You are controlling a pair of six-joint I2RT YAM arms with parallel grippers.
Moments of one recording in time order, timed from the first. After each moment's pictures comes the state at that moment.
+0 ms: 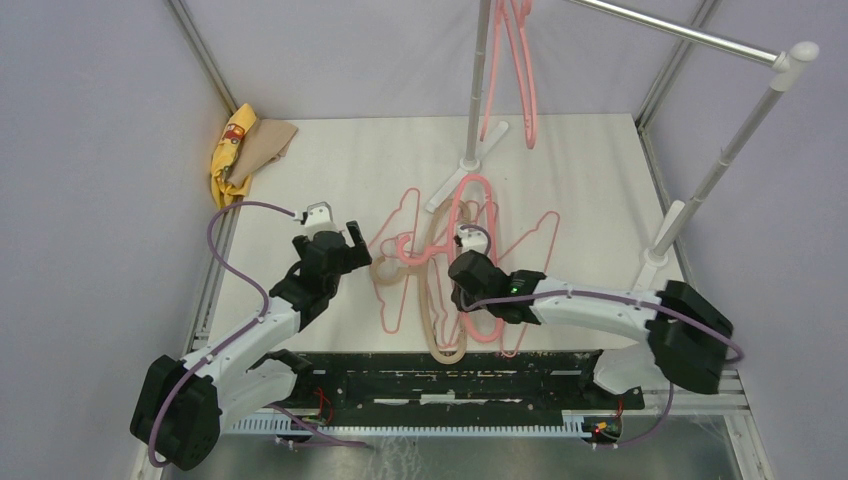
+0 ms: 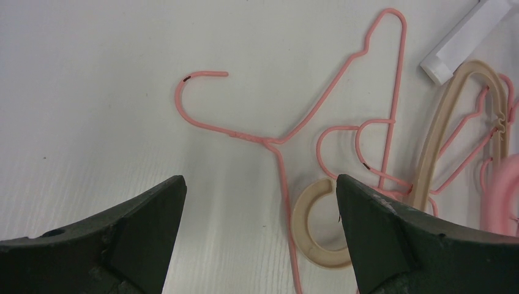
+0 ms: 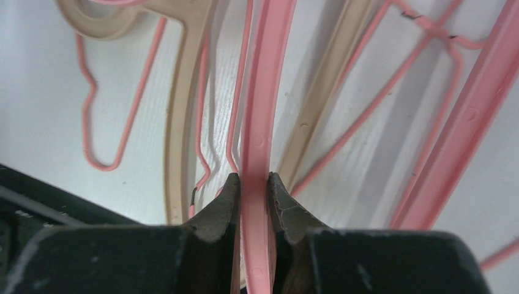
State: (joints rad) left arm -0.48 0.98 0.46 -0.03 -0.47 -0.51; right arm 1.03 1.38 0.78 -0.28 0.33 0.71
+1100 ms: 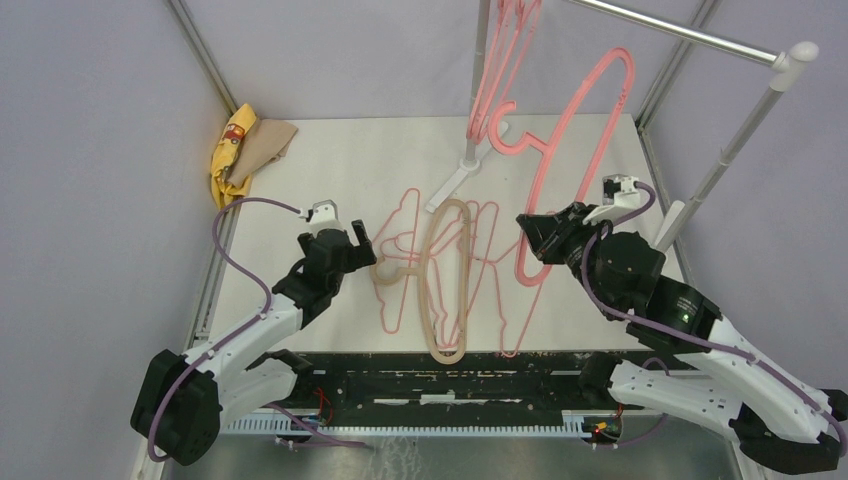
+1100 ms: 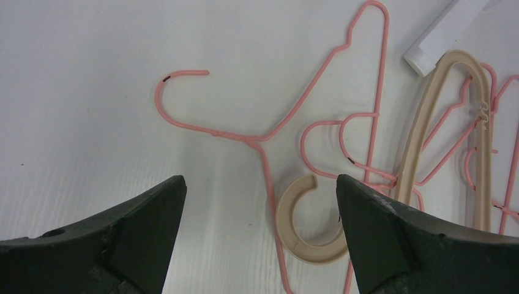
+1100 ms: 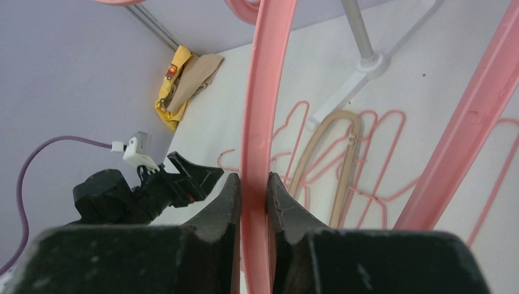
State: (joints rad) left arm -0.50 1.01 0.49 -0.03 -0.44 -0.51; right arm 0.98 0.73 1.08 -0.50 0.60 0.67
